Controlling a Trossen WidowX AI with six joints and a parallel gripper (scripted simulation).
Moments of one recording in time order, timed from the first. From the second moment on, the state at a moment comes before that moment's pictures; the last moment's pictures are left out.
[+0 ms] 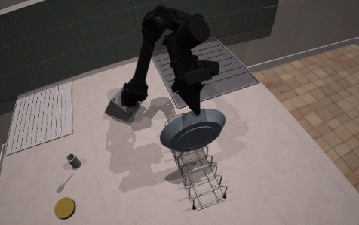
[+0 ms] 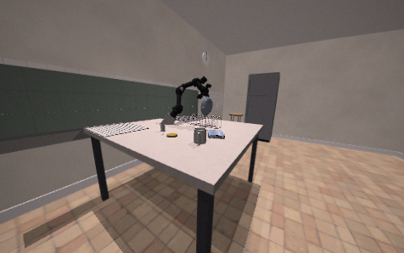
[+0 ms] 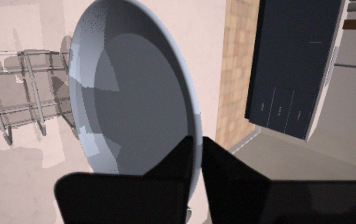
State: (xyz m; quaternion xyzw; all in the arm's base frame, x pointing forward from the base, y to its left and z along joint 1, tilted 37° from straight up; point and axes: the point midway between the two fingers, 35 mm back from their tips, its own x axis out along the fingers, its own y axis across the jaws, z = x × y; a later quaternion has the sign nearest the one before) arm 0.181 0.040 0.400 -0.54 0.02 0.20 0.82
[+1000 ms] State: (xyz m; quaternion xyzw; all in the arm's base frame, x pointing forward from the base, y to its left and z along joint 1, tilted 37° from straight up) arm 0.180 0.040 0.400 -0.54 0.02 0.20 0.82
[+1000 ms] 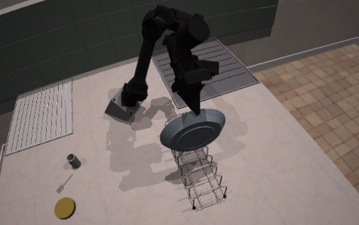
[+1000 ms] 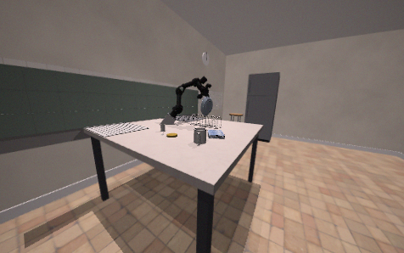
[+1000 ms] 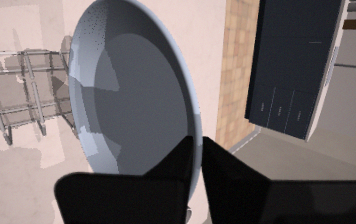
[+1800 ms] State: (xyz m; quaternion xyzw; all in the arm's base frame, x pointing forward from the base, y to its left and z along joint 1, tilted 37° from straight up) arm 0.178 0.037 0.399 -0.54 0.03 0.21 0.82
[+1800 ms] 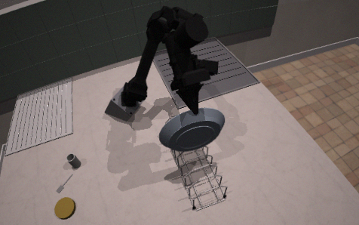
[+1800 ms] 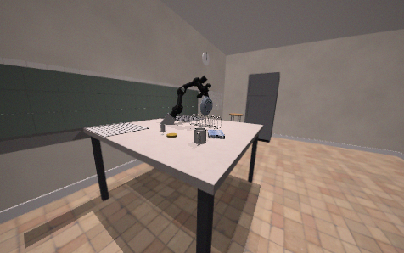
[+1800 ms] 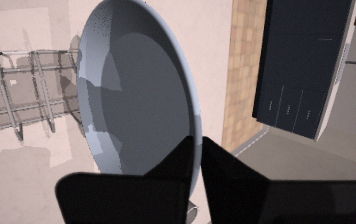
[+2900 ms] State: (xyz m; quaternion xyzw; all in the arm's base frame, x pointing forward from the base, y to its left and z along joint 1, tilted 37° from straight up) arm 0.171 0.026 0.419 -0.53 0.03 0.22 0.82
